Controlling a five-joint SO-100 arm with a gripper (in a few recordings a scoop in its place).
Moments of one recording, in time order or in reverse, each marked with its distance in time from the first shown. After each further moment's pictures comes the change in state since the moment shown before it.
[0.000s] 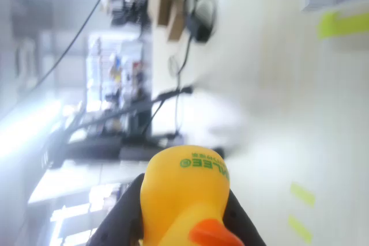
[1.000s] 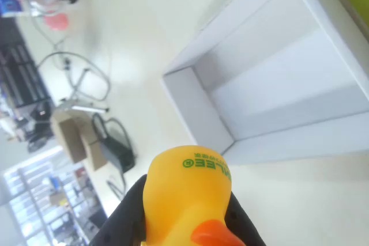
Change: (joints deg) arm 21.4 -63.9 -19.7 -18.5 4.0
